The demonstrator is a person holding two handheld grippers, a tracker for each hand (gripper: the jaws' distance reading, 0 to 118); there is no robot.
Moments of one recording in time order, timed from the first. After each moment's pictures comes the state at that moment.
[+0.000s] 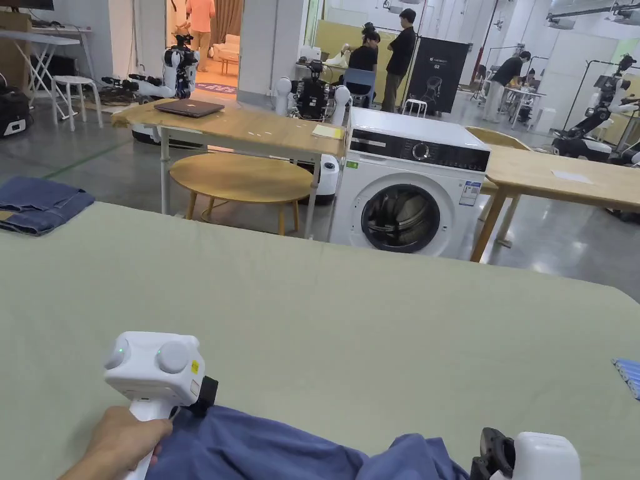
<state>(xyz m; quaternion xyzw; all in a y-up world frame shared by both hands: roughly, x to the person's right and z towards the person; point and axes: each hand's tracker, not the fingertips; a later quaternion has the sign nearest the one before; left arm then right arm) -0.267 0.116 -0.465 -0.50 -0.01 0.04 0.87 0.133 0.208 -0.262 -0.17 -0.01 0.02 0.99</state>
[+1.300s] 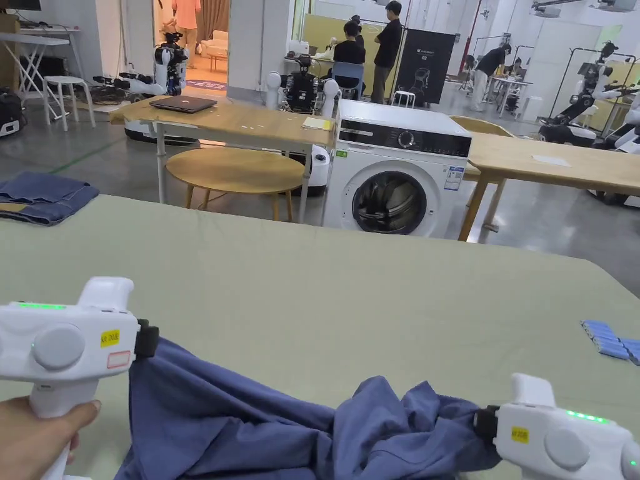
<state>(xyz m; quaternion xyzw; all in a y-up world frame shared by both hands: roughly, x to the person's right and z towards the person) -0.311 0.254 -0.272 -0.31 -0.04 0.06 0.95 0.217 0.189 -0.303 -0.35 0.03 -0.06 0.94</state>
